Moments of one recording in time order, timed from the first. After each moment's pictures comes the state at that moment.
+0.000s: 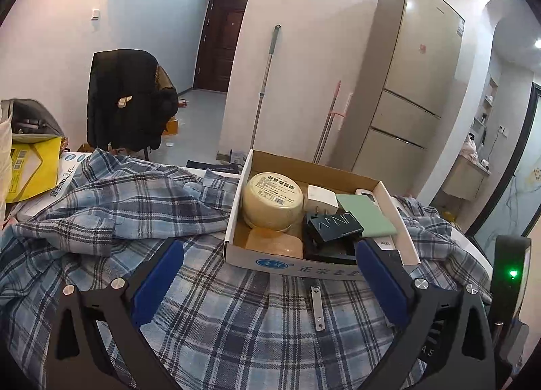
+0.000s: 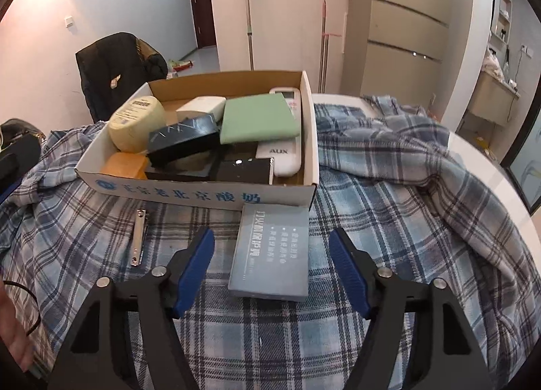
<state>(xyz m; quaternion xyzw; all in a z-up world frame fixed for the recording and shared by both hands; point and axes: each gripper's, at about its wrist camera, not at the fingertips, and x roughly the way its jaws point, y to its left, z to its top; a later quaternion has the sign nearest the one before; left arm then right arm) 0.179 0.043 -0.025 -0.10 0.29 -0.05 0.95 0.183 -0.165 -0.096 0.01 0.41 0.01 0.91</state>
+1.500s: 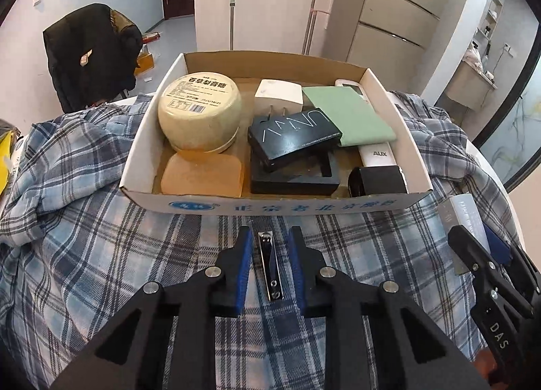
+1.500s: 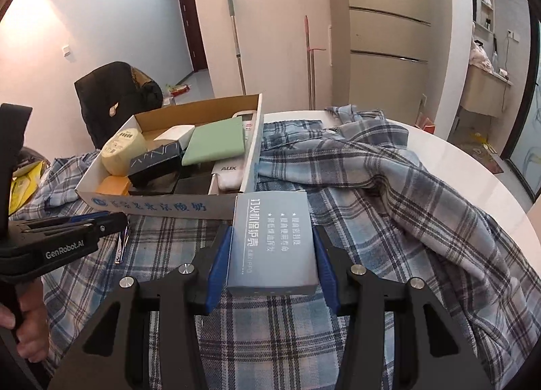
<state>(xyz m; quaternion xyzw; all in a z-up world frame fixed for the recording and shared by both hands) 0.236 -0.038 -0.072 -0.01 0.48 -0.08 0.87 0.158 -0.217 -0.076 0.04 0.36 0.00 0.93</state>
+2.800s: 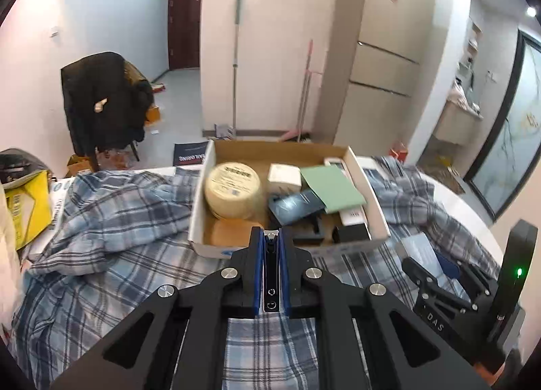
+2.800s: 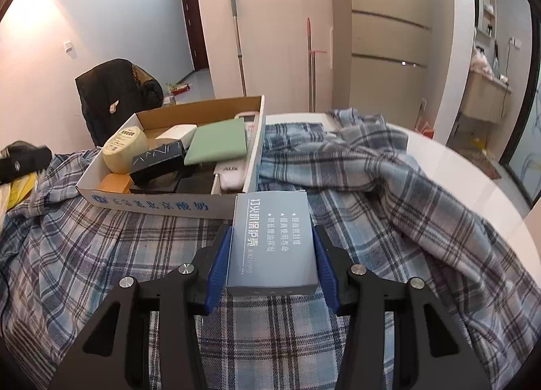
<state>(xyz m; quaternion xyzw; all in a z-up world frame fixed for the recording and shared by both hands) 0.186 -0.004 0.012 -0.02 0.37 -0.09 0.93 0.154 -0.212 -0.071 0.02 0.36 0.00 0.93</state>
